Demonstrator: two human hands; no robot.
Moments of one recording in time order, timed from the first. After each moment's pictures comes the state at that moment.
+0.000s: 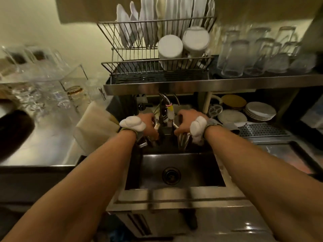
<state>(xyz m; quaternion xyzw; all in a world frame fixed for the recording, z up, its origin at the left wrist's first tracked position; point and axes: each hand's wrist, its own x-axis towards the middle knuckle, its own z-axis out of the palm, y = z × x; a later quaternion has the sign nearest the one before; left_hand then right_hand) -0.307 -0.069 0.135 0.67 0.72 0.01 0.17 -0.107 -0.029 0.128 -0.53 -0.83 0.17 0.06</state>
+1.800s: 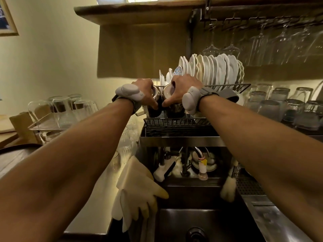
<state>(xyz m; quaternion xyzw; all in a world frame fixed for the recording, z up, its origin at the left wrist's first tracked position) -0.450 0.012 0.366 0.69 0.69 0.20 -0.07 -0.275 0.028 0.380 -0.50 -0.85 -0.04 0.19</state>
